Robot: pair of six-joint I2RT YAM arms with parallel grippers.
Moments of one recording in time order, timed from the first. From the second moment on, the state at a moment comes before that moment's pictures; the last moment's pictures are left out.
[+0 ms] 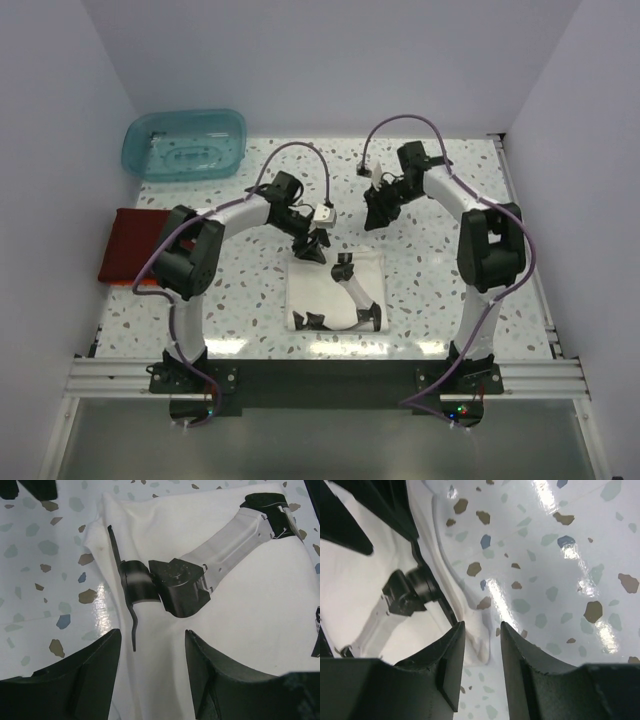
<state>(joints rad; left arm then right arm) -0.47 1.98 1.34 -0.56 1.01 0.98 0.24 1.99 1.56 -0.88 -0.71 -0.72</state>
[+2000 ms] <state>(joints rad) -0.58 1.68 0.97 0.02 0.79 1.13 0.42 2.47 1.78 -1.21 -1.14 -0.67</state>
